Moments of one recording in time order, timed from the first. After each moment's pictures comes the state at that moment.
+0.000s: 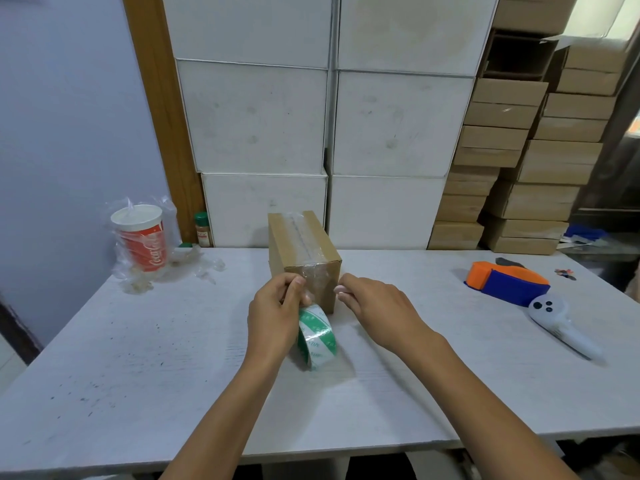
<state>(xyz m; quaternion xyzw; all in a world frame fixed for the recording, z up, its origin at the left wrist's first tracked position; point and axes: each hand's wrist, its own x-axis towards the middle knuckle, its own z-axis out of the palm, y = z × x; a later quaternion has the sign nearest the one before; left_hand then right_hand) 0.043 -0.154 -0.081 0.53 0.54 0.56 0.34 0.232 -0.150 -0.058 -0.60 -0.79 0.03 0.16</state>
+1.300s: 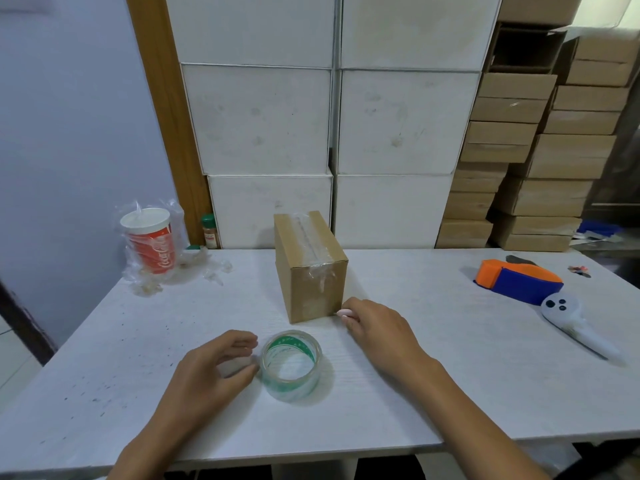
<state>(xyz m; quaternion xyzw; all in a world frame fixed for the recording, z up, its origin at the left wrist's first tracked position) -0.079 -0.204 -0.132 0.70 0.55 0.39 0.23 0.228 -0.154 -0.106 -0.62 -0.75 0.08 0.21</state>
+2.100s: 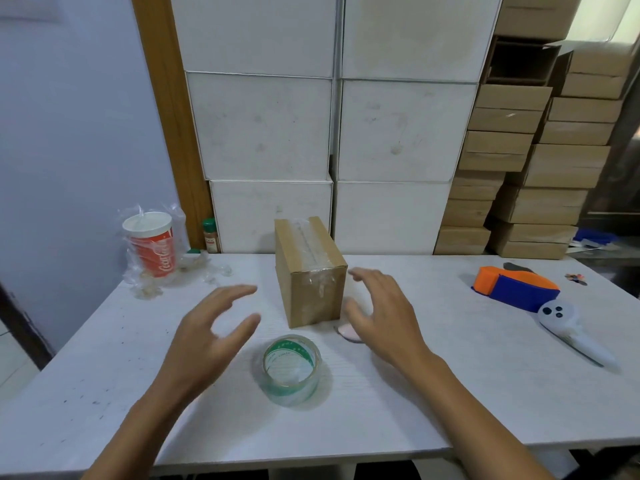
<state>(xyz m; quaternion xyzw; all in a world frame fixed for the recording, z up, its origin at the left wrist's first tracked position) -0.070 -0.188 -0.080 0.70 0.50 0.47 0.18 0.224 -0.164 -0.071 -0.57 -0.72 0.05 0.38</state>
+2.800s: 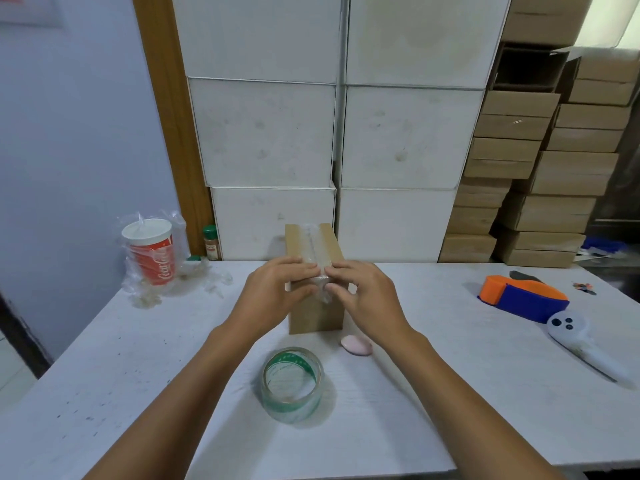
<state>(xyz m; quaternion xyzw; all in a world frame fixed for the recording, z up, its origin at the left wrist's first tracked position) -0.003 -0.088 -0.058 0.78 0.47 0.40 0.10 0.205 -0.106 -0.061 -0.51 -0.74 0.05 0.42</state>
